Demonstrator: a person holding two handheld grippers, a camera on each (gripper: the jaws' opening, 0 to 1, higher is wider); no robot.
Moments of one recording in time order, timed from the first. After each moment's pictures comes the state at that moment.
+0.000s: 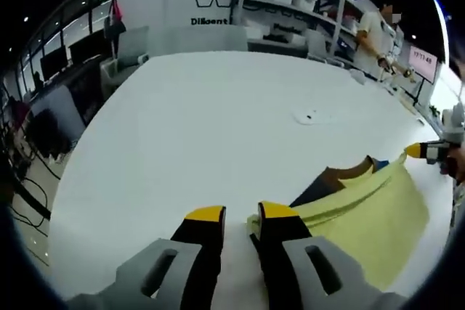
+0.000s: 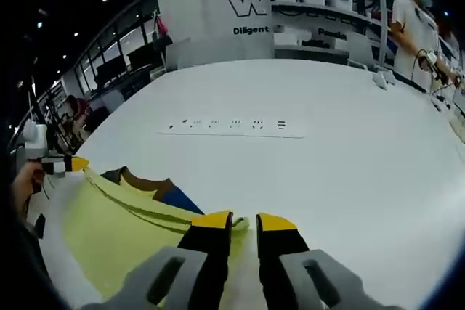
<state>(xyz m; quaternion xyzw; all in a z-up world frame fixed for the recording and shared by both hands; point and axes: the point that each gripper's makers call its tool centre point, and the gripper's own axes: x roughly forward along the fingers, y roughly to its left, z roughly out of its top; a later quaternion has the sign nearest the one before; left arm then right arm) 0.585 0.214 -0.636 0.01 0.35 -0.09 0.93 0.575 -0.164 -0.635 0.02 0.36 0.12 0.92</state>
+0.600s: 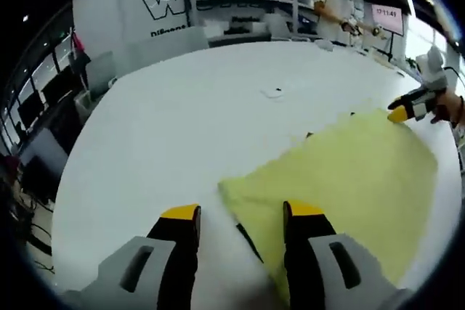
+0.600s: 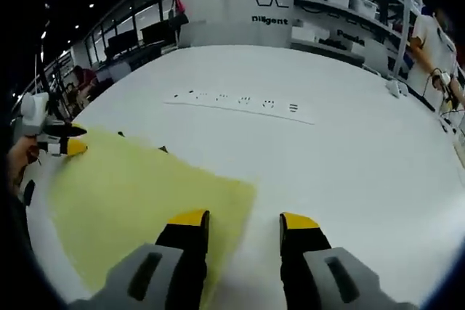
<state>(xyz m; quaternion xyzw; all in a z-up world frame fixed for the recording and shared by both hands) 0.588 0.204 -0.664 0.06 0.35 -0.13 0.93 0.583 -0.166 -0.668 -0.04 0.38 0.13 0.91</state>
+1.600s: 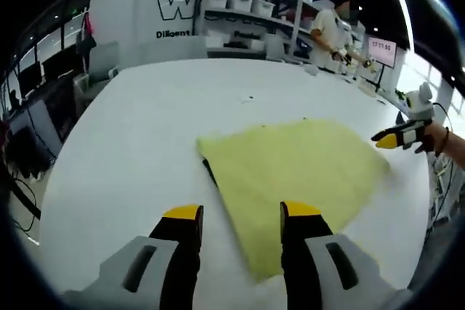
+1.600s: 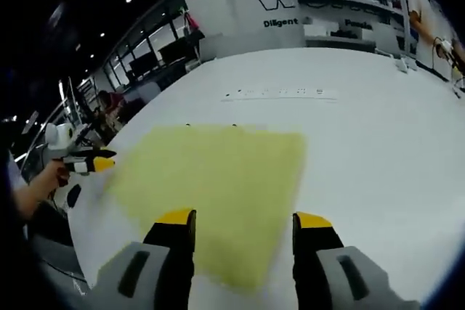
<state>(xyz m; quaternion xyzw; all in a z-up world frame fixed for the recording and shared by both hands) 0.467 0.199 -0.631 0.00 0.32 -0.19 0.93 0.463 -0.130 -0.646 0.05 0.39 0.22 0.90</state>
